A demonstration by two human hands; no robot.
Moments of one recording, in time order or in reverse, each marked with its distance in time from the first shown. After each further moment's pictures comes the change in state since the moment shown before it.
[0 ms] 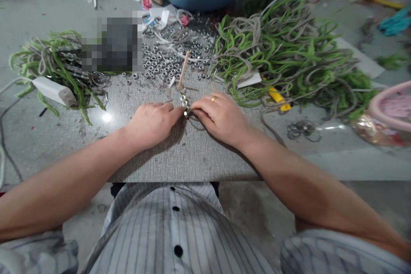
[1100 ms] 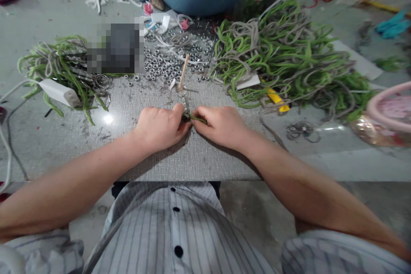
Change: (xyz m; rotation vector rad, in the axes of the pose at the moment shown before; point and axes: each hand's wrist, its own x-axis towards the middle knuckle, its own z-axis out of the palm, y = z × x) left_hand 0.003 0.023 -0.009 -0.090 -0.039 -0.267; right_hand 0.007 -0.023 -0.018 -0.068 -0.428 0.350
